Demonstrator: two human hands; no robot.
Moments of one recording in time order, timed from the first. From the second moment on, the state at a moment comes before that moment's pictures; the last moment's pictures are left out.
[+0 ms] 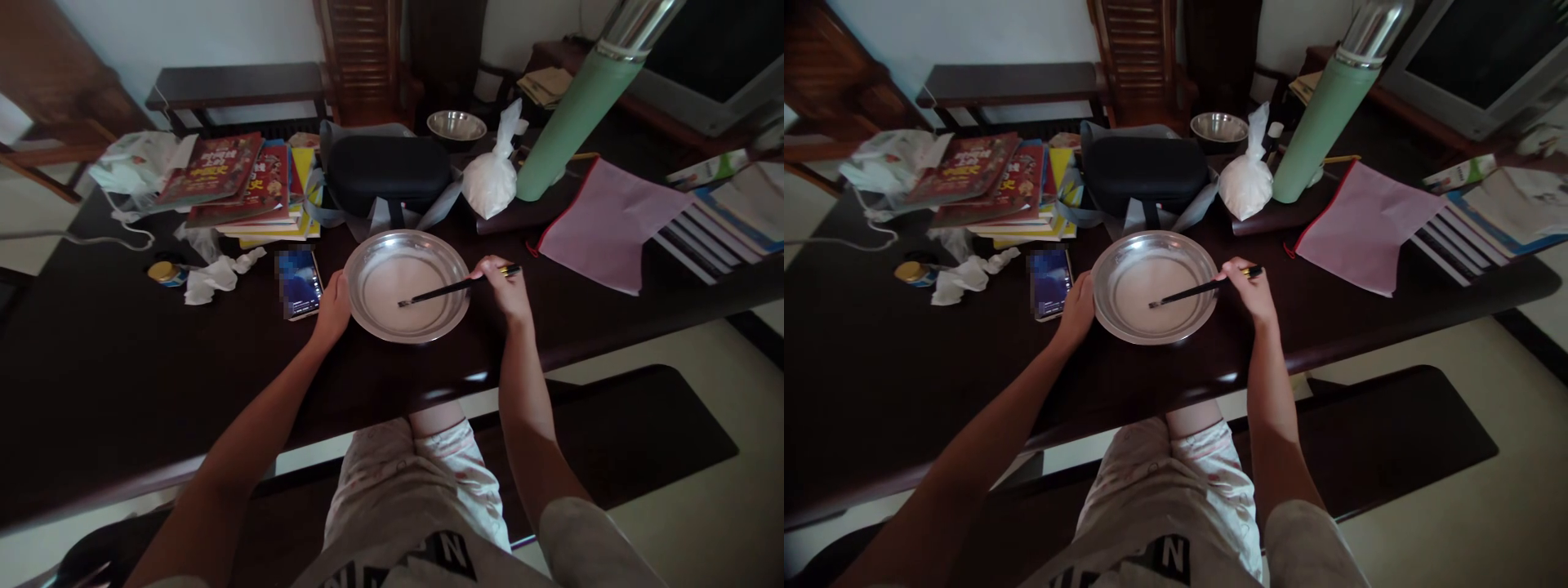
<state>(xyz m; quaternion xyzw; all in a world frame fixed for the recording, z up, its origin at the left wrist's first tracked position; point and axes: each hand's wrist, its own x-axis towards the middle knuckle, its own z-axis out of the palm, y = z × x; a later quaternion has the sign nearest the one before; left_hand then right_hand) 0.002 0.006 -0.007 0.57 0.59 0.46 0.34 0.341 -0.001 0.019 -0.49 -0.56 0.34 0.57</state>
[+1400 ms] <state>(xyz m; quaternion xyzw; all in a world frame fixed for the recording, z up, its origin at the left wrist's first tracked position) 0.002 0.006 -0.007 0.56 0.59 0.47 0.34 0.342 0.001 0.016 -0.48 -0.57 0.34 0.57</state>
